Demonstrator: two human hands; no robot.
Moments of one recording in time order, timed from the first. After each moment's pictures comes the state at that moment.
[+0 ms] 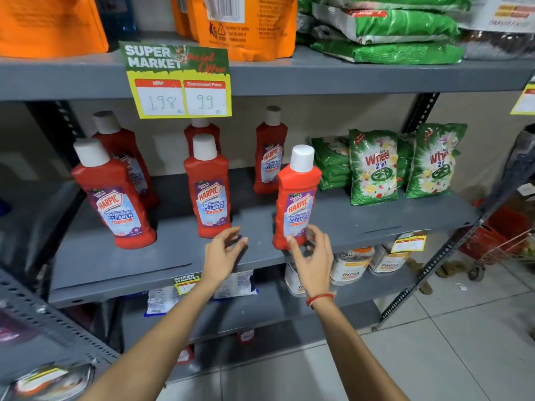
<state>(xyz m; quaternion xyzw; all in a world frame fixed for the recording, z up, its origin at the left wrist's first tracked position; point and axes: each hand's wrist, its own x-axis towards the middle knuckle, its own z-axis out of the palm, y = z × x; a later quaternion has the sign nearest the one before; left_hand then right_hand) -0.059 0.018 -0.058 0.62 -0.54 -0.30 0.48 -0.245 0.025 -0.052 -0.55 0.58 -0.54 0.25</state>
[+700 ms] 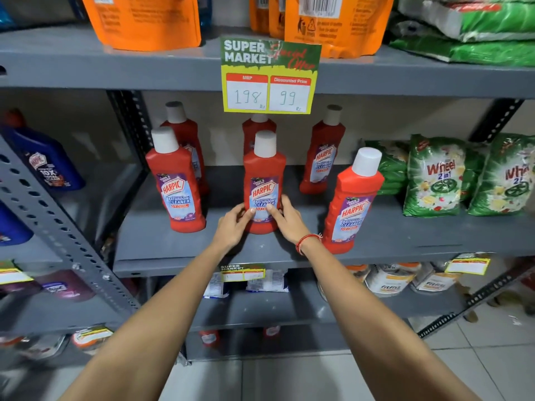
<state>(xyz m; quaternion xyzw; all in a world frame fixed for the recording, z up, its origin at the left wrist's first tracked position) 0.027 -0.001 -0.034 0.66 -0.54 -0.29 0.43 -0.120 -0.052 -0.025 -0.71 0.45 -0.31 0.43</state>
